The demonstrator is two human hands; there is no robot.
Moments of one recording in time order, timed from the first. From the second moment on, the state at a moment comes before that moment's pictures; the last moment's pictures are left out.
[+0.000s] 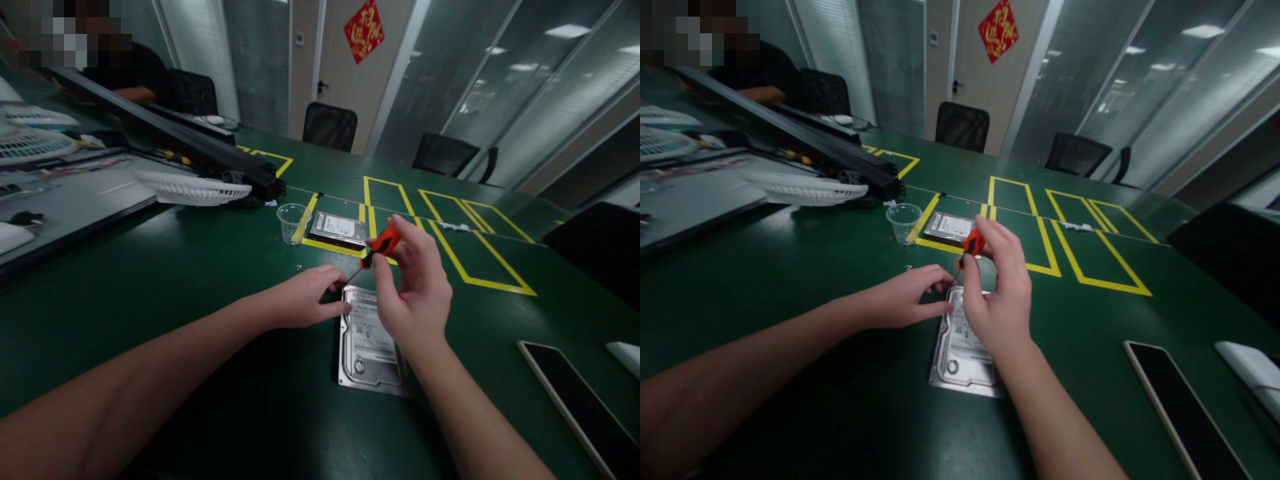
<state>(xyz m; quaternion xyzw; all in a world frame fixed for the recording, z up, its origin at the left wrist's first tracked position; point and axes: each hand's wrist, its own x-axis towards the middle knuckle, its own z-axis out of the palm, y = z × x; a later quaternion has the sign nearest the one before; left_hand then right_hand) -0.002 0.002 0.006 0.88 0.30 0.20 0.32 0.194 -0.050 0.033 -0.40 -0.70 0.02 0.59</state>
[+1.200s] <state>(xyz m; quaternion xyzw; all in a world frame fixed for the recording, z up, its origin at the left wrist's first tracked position) -0.002 0.001 0.007 0.88 0.30 0.19 0.32 0.192 -0.049 0.032 -0.41 -0.69 0.02 0.59</state>
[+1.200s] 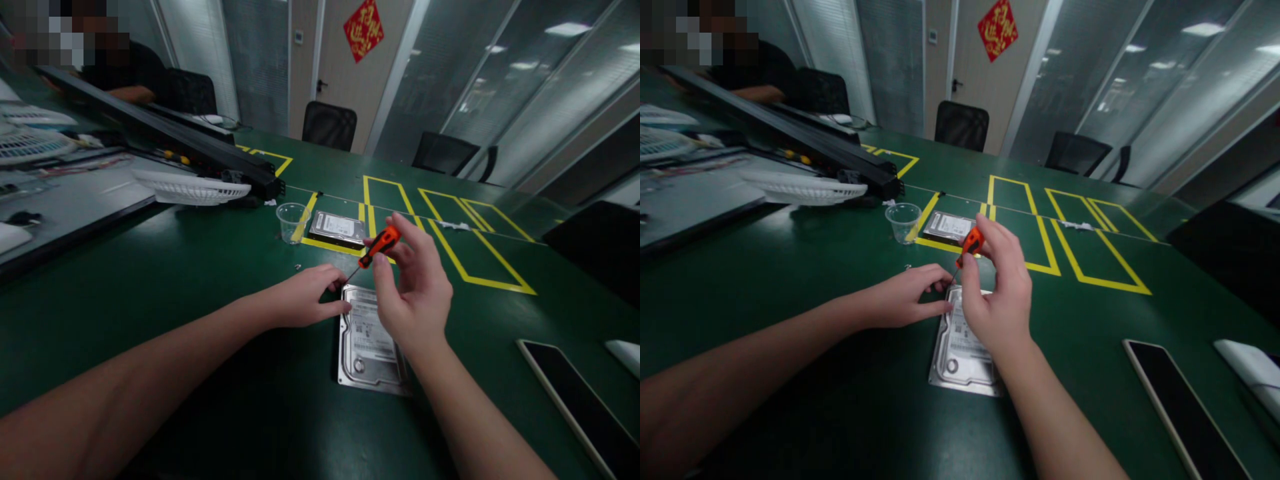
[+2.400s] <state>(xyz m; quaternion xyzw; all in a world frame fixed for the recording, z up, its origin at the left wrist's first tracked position) -0.003 0.001 0.007 0.88 0.31 0.19 0.32 0.195 -0.048 0.033 -0.43 -0.69 -0.02 0.59</state>
